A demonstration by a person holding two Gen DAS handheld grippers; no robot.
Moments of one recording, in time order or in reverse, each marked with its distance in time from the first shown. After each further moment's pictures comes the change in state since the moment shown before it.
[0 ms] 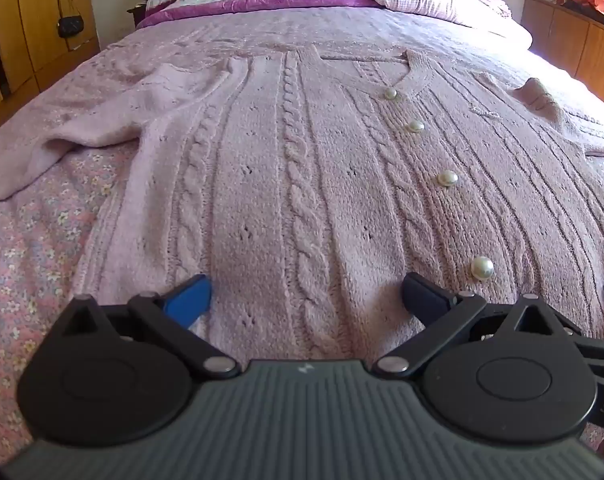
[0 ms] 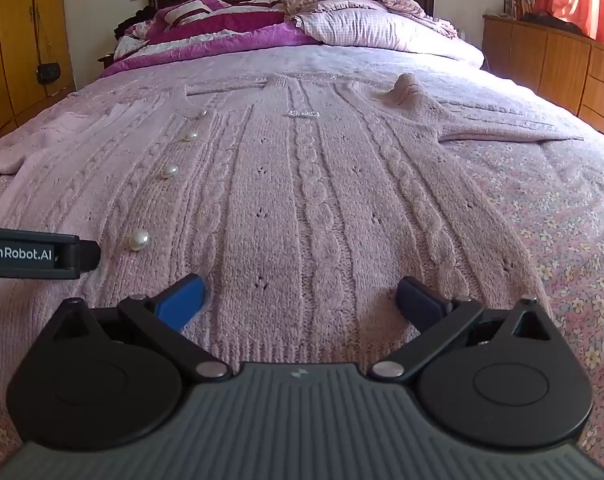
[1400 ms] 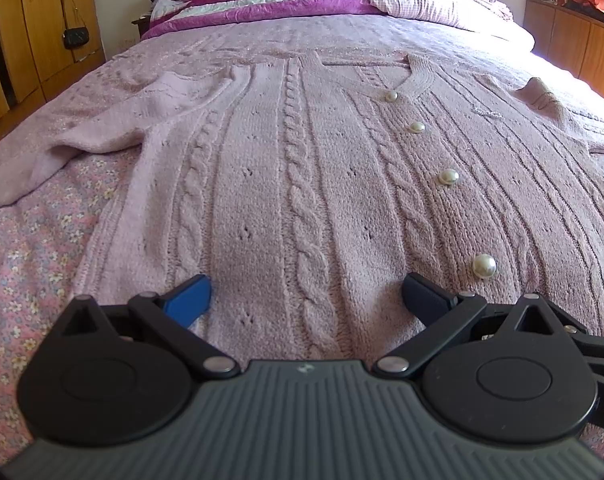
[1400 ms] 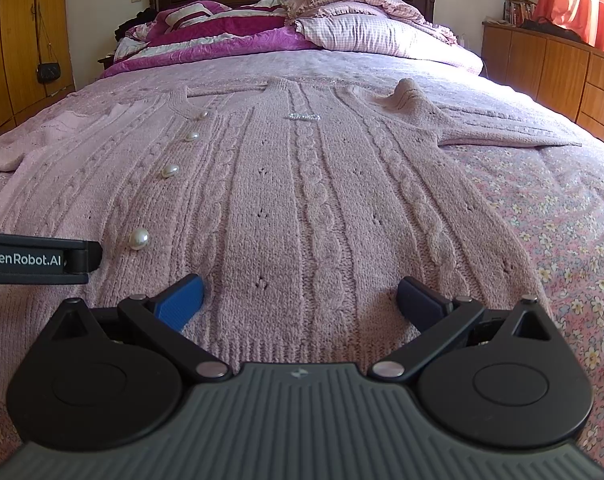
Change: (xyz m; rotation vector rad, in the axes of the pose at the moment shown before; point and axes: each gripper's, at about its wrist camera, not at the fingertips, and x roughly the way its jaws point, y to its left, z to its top) left arm 0.001 -0.005 -0.006 0.015 -0.026 0.024; right arm 0.000 0.000 -0.001 0.003 0.008 0.005
